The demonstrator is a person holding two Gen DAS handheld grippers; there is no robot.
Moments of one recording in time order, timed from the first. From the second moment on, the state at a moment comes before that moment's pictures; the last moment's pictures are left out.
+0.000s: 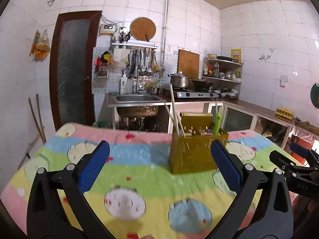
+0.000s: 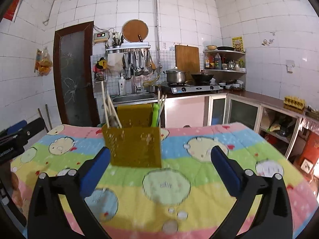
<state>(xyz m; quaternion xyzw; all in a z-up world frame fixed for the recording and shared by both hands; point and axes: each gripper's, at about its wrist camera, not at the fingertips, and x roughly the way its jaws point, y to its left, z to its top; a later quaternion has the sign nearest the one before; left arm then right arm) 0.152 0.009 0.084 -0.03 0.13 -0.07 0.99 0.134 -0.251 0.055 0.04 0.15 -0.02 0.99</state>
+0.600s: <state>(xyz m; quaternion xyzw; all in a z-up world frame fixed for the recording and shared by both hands) 0.088 0.008 0.011 0.01 0.11 -0.04 0.99 0.087 -0.250 -0.009 0.03 0.15 -0.03 0.99</state>
